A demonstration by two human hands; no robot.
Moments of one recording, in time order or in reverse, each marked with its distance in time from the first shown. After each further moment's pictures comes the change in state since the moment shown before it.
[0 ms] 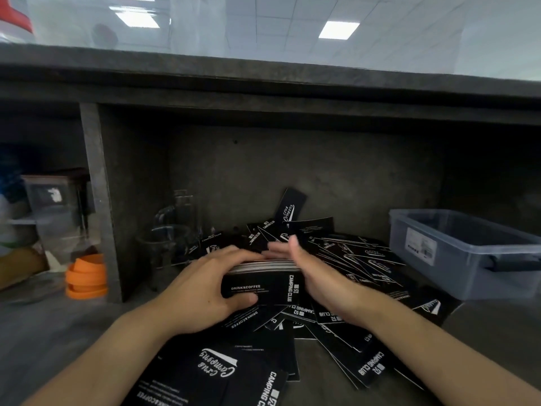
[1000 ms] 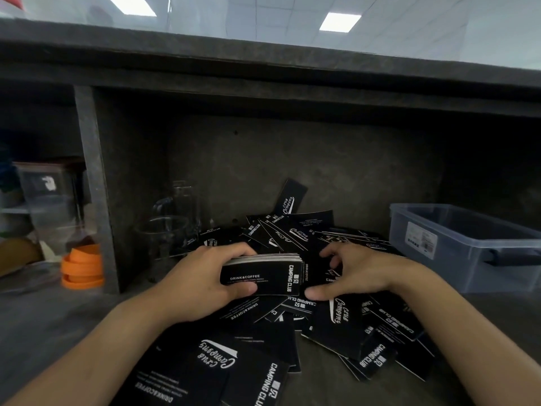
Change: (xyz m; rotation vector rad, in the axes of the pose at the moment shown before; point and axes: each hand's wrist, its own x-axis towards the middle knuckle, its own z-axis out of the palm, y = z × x) left_hand 0.002 0.000 -0.001 -0.043 -0.073 -0.058; right_hand -0.022 -0.031 -0.053 -0.811 0.036 0.467
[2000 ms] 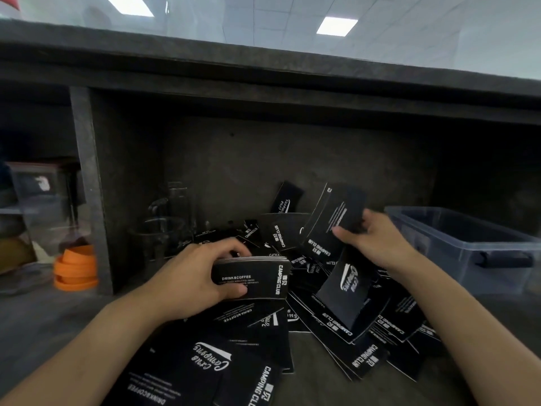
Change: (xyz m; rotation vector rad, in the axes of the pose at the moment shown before) left_hand 0.002 -0.007 -0.003 0.055 0.038 -0.047; right_hand 0.020 0.030 -0.012 0.691 0.603 -0.257
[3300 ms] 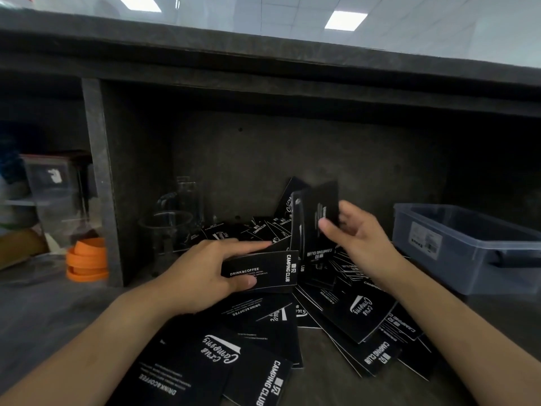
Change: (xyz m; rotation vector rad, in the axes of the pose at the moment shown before) left_hand 0.000 -0.001 0.003 -0.124 -0.018 0.045; right_hand -0.020 -0.014 0.036 0.211 -0.185 -0.276
